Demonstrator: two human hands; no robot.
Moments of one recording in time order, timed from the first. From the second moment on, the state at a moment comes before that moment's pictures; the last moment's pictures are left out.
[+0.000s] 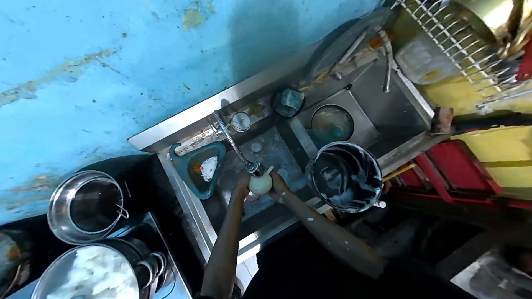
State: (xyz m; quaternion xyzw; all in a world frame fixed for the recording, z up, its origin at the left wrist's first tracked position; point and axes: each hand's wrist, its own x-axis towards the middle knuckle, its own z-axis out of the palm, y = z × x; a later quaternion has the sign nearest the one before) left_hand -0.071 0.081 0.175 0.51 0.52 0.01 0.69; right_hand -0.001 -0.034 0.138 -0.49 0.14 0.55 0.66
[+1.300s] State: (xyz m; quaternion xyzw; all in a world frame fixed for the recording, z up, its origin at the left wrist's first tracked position) left_hand -0.077 0.042 0.141 0.45 0.47 0.14 0.75; right_hand 0.004 -0.029 0.193 -0.74 -0.39 0.49 0.25
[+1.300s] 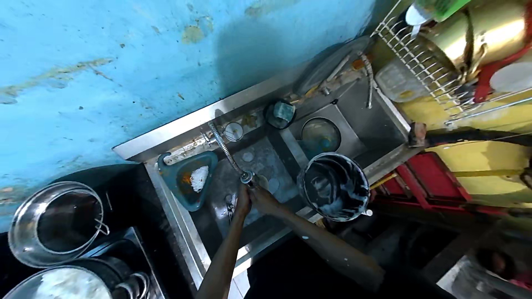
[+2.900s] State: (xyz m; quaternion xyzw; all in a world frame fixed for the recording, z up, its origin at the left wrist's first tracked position) left_hand -0.065 0.063 0.149 0.60 0.42 -0.07 0.68; right_hand 0.027 -0.009 0.160 -0.74 -0.29 0.58 0.15
